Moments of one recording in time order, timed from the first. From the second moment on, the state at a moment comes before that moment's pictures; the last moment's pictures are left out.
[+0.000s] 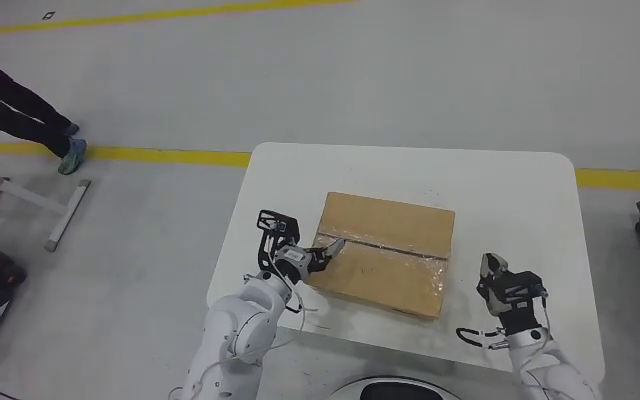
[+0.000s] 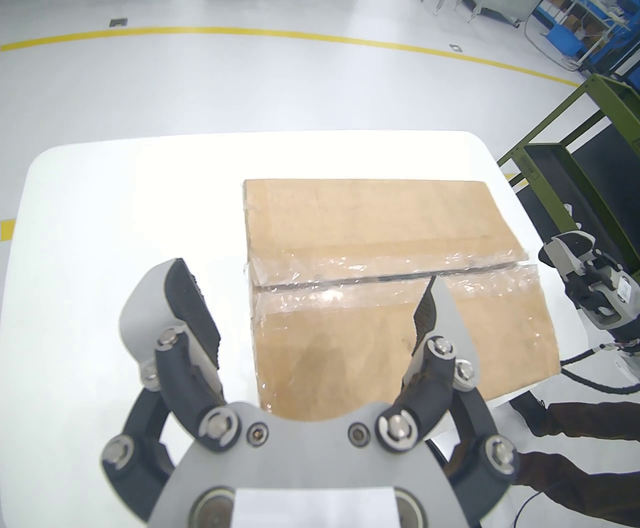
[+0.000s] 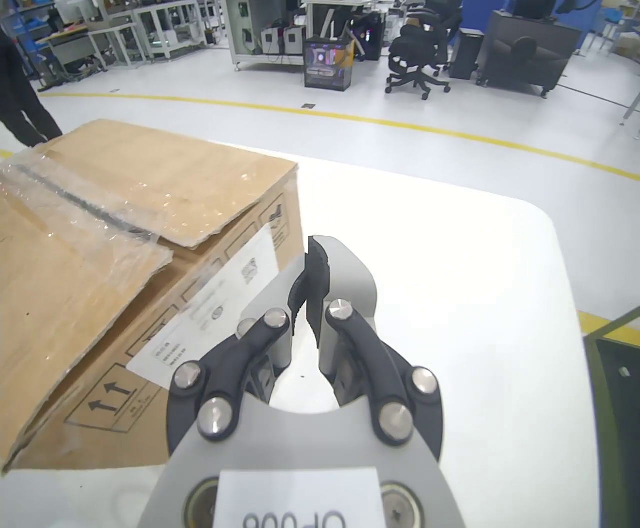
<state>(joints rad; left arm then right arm) 1.33 -1.31 -1.31 -1.94 1.09 -0.19 -0.57 -1.83 -1.23 1.49 -1.85 -1.31 0.08 -0.26</state>
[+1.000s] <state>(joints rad) 1.23 -1.33 -1.05 -1.98 1.24 -0.28 -0.65 -1.98 -1.24 1.72 -1.92 -1.18 0.07 -0.32</state>
